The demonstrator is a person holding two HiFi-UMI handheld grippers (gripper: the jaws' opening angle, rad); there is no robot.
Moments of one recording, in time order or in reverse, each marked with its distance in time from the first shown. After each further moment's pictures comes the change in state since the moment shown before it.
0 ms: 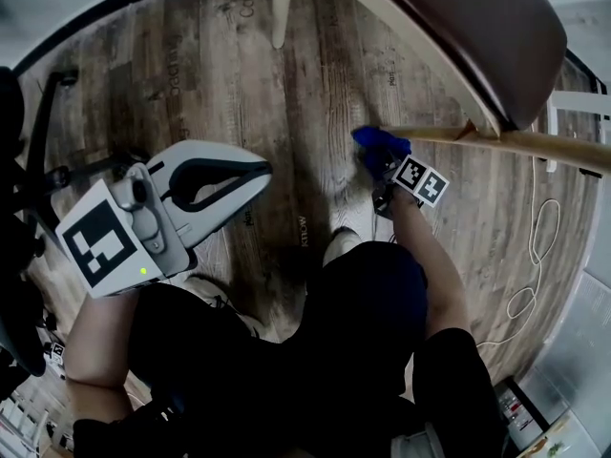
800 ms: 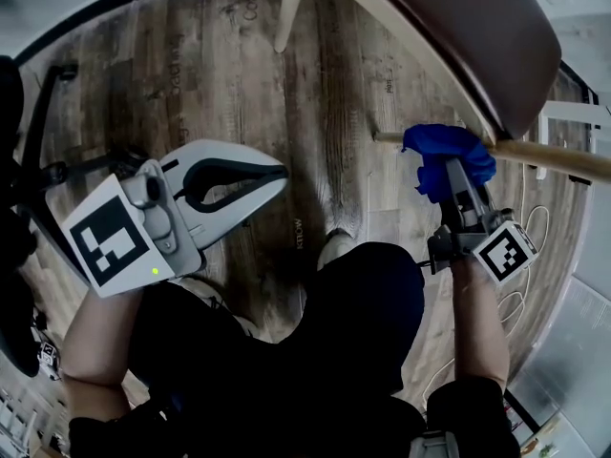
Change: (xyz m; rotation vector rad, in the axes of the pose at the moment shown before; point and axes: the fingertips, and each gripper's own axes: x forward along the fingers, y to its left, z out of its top) left arm 0.002 -0.006 0.009 0.004 -0.032 -0.030; right arm -0.224 0.174 0.138 -0.218 -0.256 0.352
